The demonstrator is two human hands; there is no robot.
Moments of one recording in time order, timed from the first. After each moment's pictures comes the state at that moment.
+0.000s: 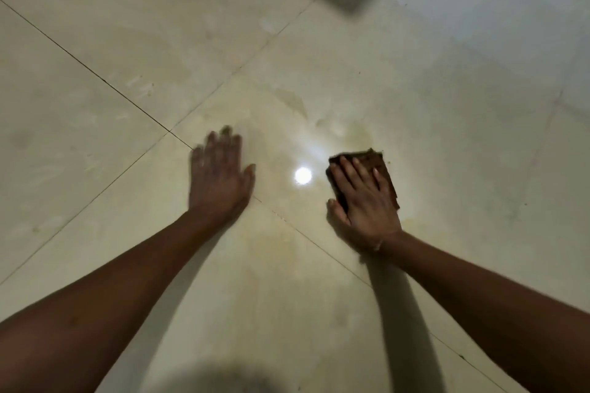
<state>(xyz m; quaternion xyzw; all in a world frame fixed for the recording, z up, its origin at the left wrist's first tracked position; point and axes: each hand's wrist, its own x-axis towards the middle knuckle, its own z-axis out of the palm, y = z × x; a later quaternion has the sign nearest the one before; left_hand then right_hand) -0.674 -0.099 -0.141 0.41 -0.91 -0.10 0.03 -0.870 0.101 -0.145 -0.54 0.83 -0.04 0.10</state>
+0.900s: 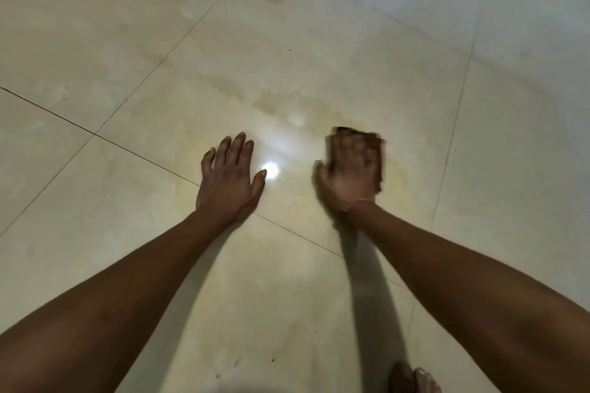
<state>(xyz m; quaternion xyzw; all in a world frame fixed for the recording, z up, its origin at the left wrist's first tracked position) -0.727 -0.031 -0.151 0.27 -0.95 -0.16 0.02 -0.882 0.133 -0.139 -0.31 0.95 -0.03 0.07</state>
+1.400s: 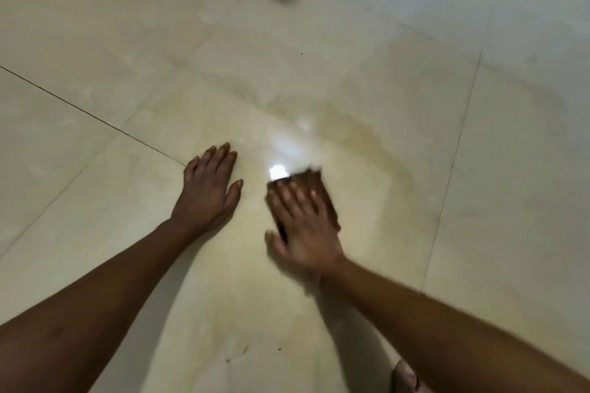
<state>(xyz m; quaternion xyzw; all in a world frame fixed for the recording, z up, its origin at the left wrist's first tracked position) -0.673 -0.055 -0.148 0.26 -0.95 -0.17 0.01 -0.768 0.146 -0.149 -0.52 0.85 -0.07 0.11</state>
